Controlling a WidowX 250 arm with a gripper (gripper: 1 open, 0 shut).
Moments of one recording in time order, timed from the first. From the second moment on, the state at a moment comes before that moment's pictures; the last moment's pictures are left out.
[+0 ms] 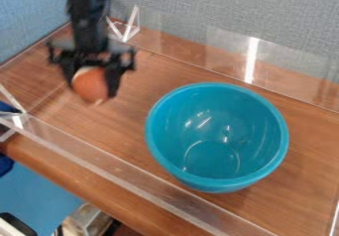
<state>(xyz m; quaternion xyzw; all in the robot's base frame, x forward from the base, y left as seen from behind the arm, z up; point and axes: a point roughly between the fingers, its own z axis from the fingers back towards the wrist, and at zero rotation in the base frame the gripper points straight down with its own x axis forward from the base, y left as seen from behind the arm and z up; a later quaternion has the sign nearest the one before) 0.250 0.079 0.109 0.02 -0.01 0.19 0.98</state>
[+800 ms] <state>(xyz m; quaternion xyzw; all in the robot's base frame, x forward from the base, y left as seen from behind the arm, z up) 0.268 -0.070 0.126 -0.02 -0.02 -0.01 1.00</state>
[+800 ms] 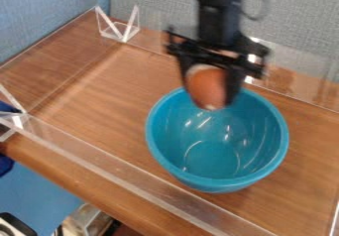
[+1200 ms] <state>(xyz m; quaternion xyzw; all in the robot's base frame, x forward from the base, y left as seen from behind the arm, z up) 0.263 -0.097 0.104 -0.02 -0.01 -0.04 1.00</state>
